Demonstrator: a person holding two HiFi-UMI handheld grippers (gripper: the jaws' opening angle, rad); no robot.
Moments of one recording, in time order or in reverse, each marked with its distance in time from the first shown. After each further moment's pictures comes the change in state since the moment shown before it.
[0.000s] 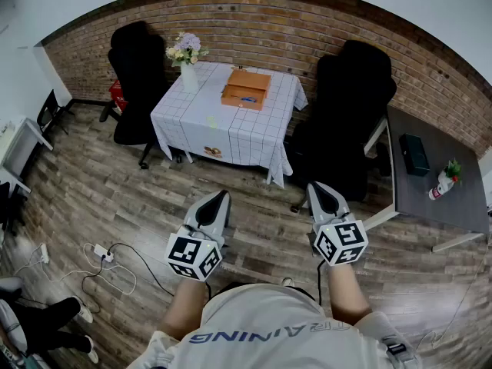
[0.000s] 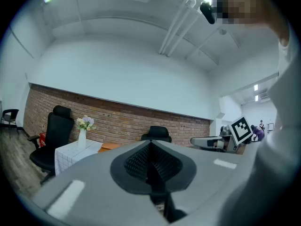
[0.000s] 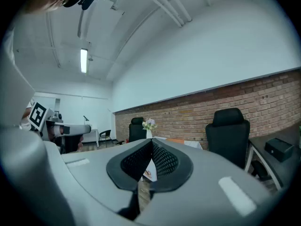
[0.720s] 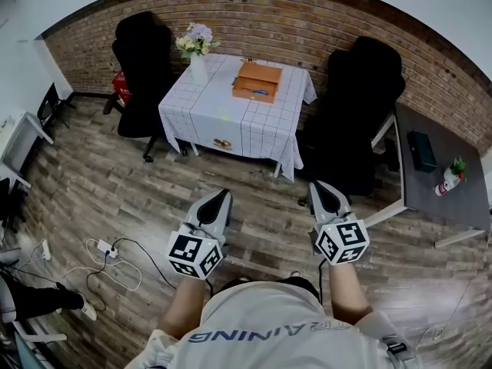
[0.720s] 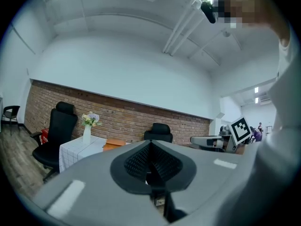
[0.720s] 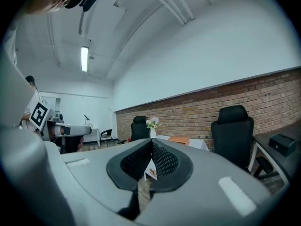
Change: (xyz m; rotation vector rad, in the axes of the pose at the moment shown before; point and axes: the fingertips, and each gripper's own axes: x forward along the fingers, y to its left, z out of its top) left arm -0.035 0.052 -0.009 -0.023 0.033 -0.012; right arm 0.022 0.056 -0.016 0.003 0.009 -0.002
